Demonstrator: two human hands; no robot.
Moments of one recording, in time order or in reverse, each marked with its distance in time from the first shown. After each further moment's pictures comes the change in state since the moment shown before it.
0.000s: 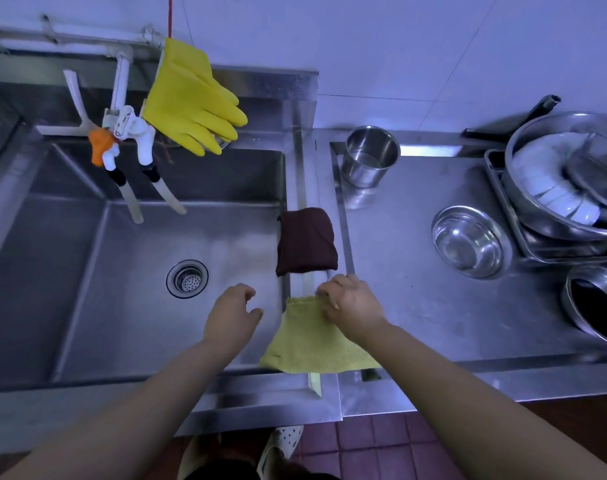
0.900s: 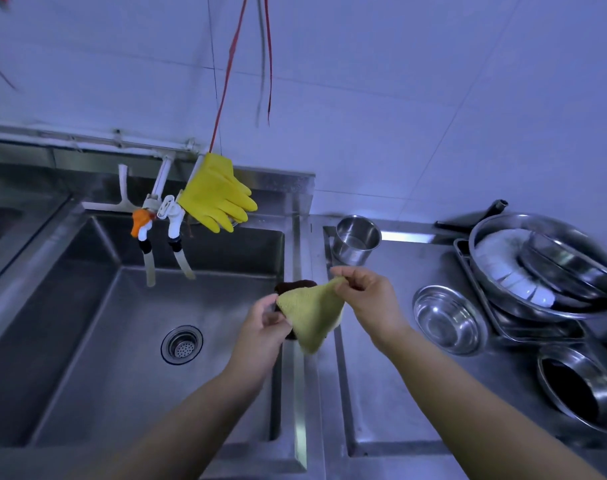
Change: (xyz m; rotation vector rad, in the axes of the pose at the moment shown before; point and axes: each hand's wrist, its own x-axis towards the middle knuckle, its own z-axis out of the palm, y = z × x) left_hand -0.053 0.116 -0.059 -0.955 0.041 0.058; right_hand 0.003 -0.041 -0.154 1.093 0.320 0.190
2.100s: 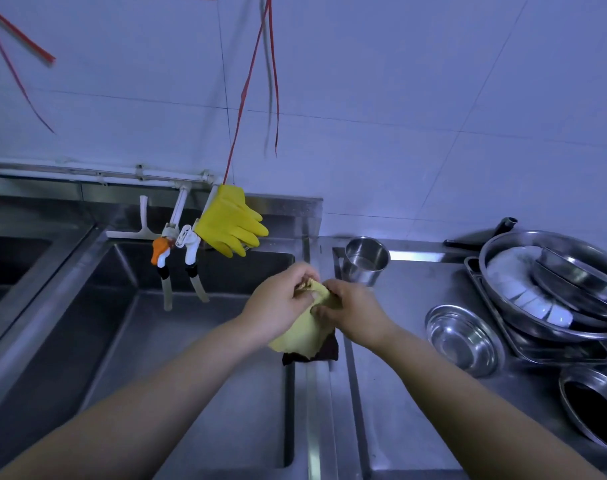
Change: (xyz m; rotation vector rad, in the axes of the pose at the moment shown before) left_hand 0.041 0.087 0.000 0.687 -0.240 0.538; right_hand 0.012 -0.035 0.016 -0.637 -0.270 -0.273
